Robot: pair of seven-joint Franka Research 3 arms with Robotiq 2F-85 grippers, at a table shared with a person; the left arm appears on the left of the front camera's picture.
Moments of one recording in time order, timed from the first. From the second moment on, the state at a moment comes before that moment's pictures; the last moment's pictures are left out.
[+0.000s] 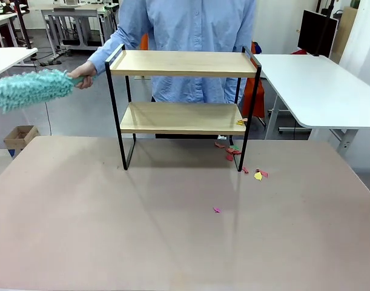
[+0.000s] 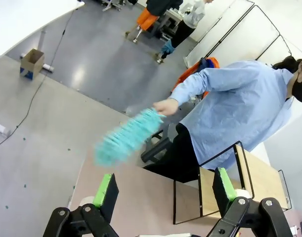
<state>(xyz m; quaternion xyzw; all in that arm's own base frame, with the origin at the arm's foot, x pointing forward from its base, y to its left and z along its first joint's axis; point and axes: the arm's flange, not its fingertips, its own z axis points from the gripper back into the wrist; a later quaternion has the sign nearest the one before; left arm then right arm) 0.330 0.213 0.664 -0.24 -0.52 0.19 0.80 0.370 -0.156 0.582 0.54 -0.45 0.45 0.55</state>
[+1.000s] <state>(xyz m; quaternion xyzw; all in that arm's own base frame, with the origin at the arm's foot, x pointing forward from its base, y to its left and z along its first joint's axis) 0.332 0.213 0.663 -0.24 -0.52 0.19 0.80 0.370 -0.156 0.582 0.54 -0.45 0.45 0.55</state>
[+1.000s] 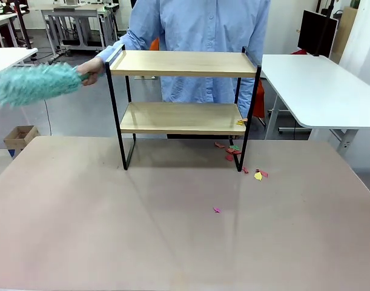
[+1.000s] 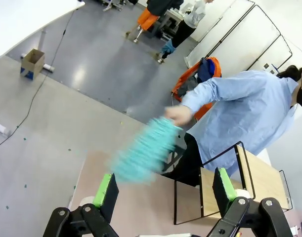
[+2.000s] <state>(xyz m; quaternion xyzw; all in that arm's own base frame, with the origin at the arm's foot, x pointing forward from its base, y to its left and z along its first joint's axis) 0.332 0.214 0.663 -0.25 -0.52 0.19 0.80 0.370 -0.156 0.582 0.54 -0.45 0.45 0.55</state>
